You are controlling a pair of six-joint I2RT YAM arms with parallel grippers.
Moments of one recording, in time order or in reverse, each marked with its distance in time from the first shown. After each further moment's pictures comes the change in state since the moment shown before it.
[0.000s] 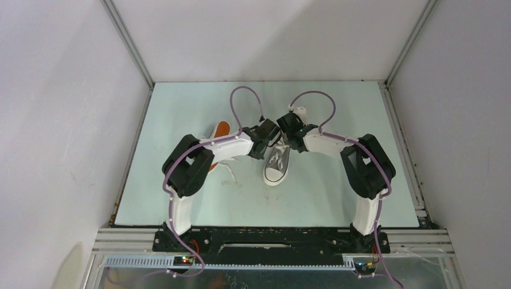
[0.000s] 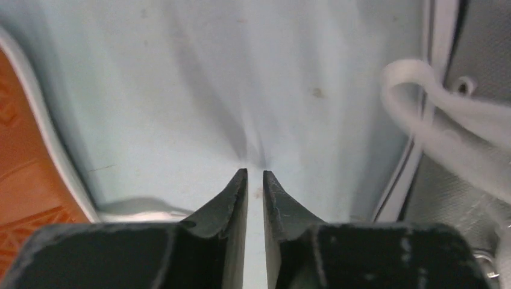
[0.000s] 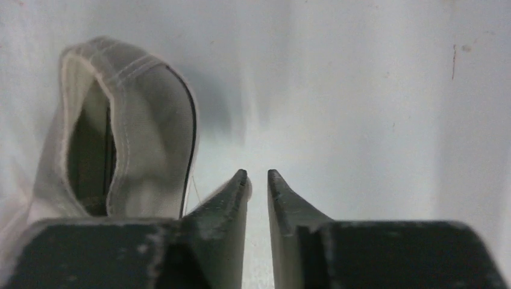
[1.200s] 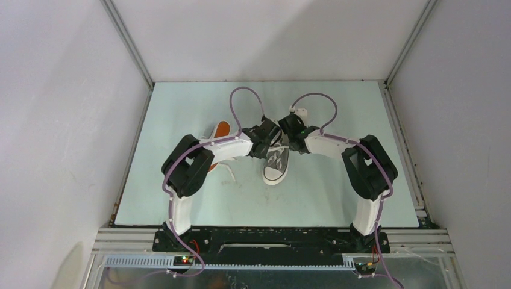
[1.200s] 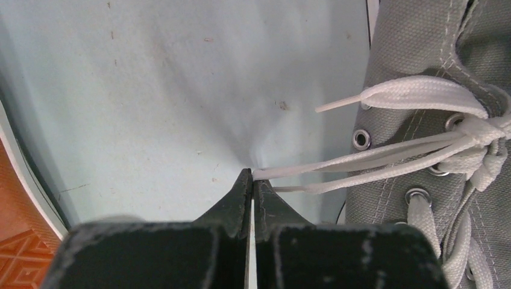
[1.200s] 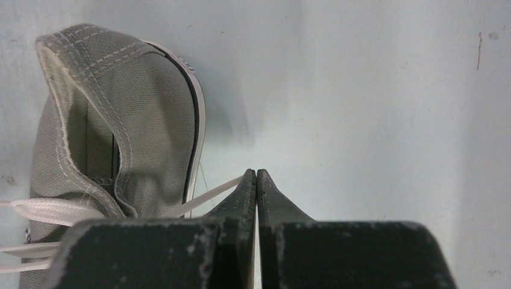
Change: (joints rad) left arm 0.008 -0.008 -0.018 0.061 0.040 0.011; right arm 0.000 -0.023 -0.042 0.029 -0.039 0.009
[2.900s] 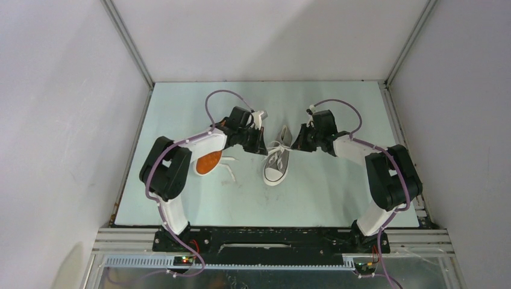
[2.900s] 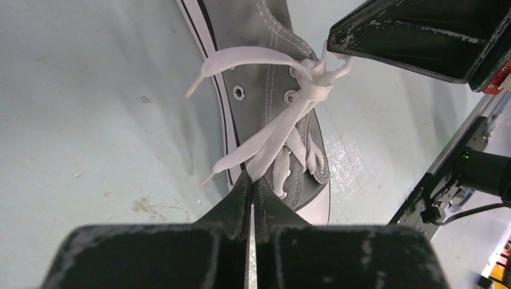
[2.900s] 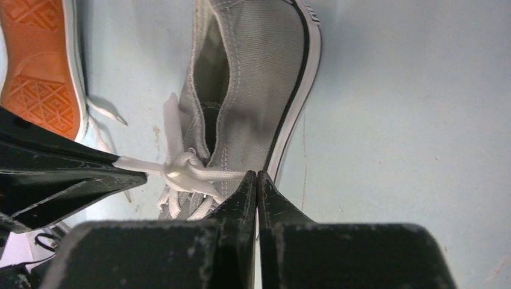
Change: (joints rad) left arm 0.220 -0.156 -0.168 0.219 0.853 -0.014; right arm -0.256 -0.188 -0.245 0.291 -0.835 0.063
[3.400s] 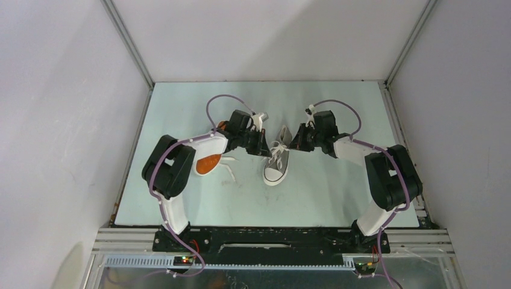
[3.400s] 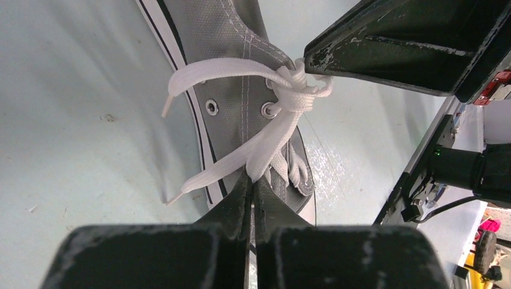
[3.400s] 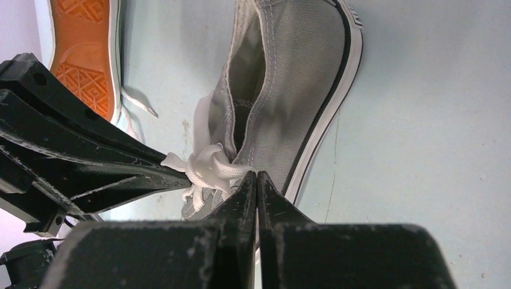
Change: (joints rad) left arm 0.000 0.029 -0.056 0.159 0.082 -0.058; right arm -0.002 0.000 -0.030 0.082 -0.088 0.021
